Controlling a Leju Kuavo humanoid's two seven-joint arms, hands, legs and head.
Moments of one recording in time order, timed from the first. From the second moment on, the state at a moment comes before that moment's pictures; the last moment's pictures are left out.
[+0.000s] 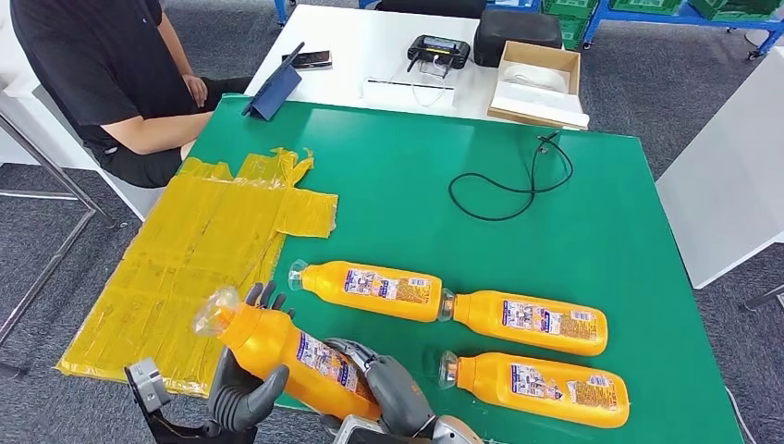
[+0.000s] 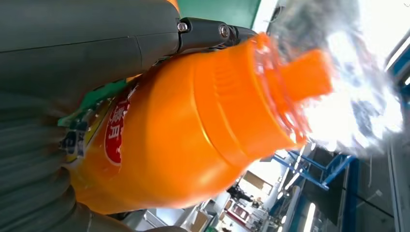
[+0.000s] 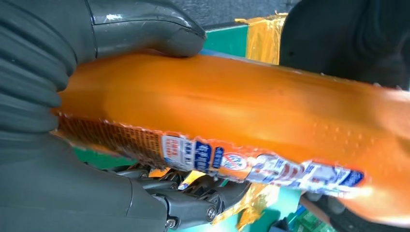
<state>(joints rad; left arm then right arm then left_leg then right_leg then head) 0.40 -0.31 -0.08 -1.80 0.29 -0.38 -0.30 0.07 0.06 0.77 -1.61 0.46 0.09 -0.06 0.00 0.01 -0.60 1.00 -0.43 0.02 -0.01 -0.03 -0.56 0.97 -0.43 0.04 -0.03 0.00</state>
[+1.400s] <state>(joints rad) 0.21 0.06 -0.19 -1.80 -1.25 0.41 -0.36 0.04 0.05 0.65 -1.64 0.54 0.07 -0.10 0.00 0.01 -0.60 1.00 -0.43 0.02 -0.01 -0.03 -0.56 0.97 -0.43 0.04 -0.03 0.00</state>
